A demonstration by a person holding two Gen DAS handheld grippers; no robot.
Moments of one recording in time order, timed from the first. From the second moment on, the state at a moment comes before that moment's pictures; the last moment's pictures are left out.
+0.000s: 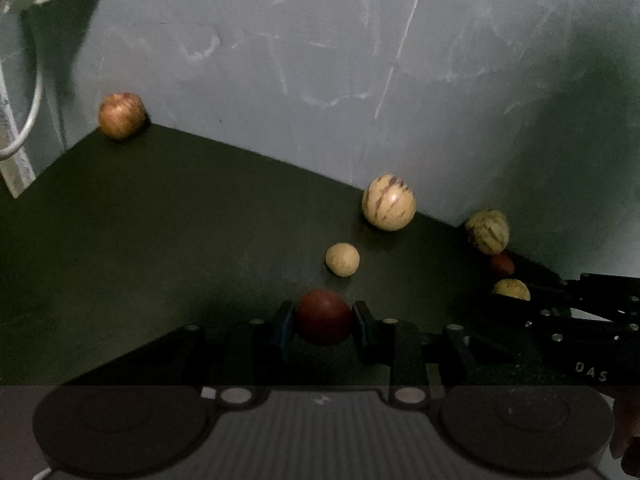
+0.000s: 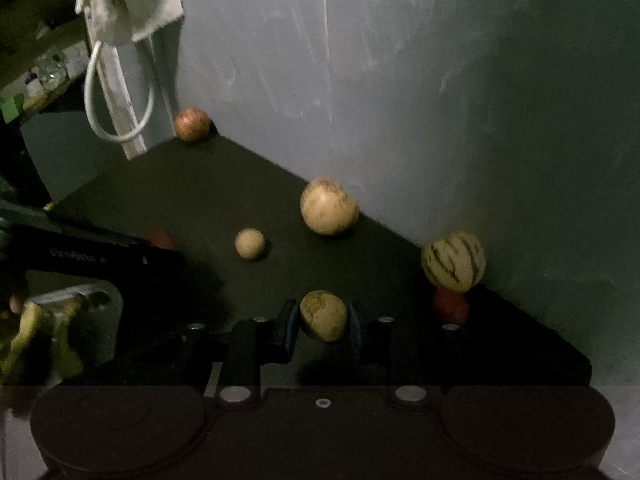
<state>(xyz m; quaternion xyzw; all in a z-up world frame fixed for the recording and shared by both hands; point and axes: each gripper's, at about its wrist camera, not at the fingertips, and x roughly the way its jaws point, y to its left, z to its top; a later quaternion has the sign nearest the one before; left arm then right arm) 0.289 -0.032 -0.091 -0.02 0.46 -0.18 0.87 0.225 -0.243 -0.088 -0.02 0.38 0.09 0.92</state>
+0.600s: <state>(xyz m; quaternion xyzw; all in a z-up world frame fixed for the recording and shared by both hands) 0.224 -0.031 -0.020 -0.03 0.39 -0.14 0.91 0.171 -0.235 -0.004 -0.03 0.31 0.16 0.94</state>
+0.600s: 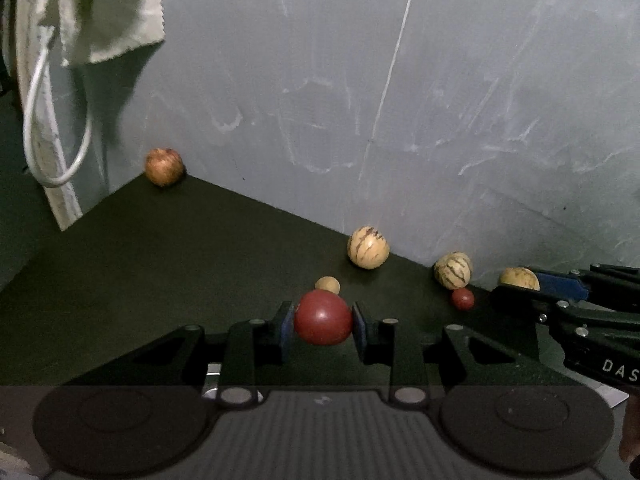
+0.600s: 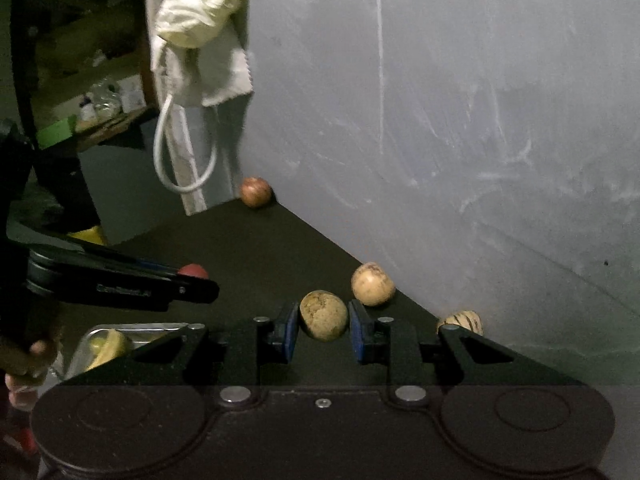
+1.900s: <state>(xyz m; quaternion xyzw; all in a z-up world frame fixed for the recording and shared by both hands) 0.051 0.063 0.009 -0.09 0.36 0.03 0.93 0.077 -0.150 0.038 -0.08 0.26 0.36 0.90</state>
